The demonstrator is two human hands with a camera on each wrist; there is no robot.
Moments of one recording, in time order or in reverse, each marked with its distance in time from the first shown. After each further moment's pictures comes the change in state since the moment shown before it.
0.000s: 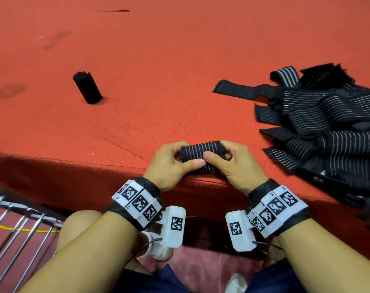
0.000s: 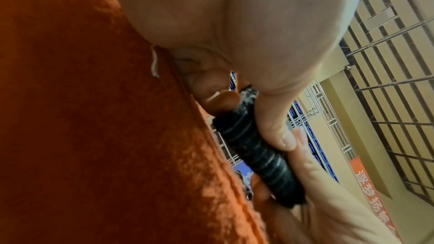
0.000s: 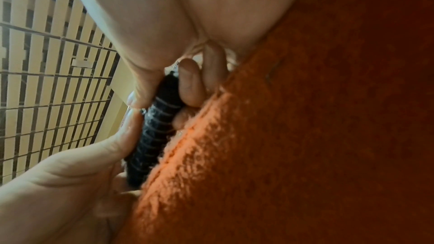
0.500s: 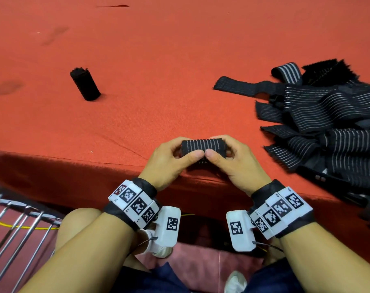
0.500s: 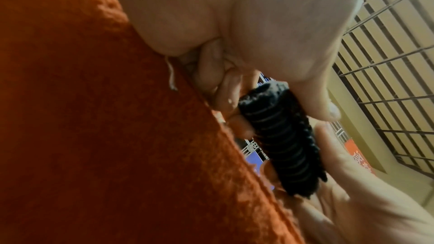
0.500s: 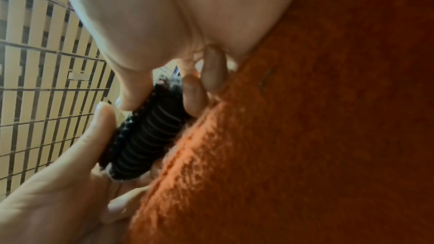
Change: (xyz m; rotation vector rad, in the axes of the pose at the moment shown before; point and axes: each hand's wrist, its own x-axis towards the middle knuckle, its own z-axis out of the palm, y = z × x) left_hand -0.001 0.005 -0.002 -0.015 -0.012 0.017; right_hand -0.004 -0.002 -0.002 0.129 -0.036 0.008
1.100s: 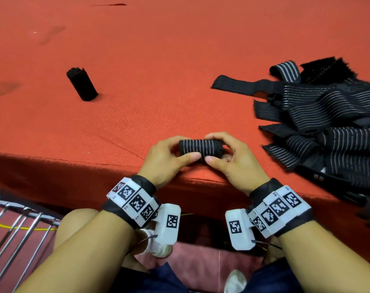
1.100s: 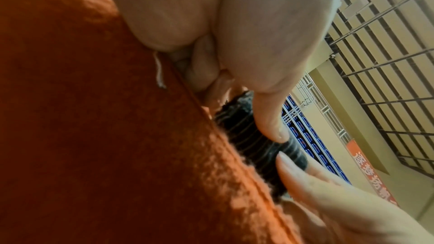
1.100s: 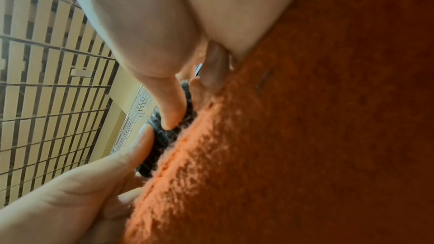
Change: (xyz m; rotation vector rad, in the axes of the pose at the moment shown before) left_hand 0.007 -0.002 -0.001 0.183 0.048 -0.042; right_hand 0.004 0.008 -0.003 -0.133 0.023 -0.032
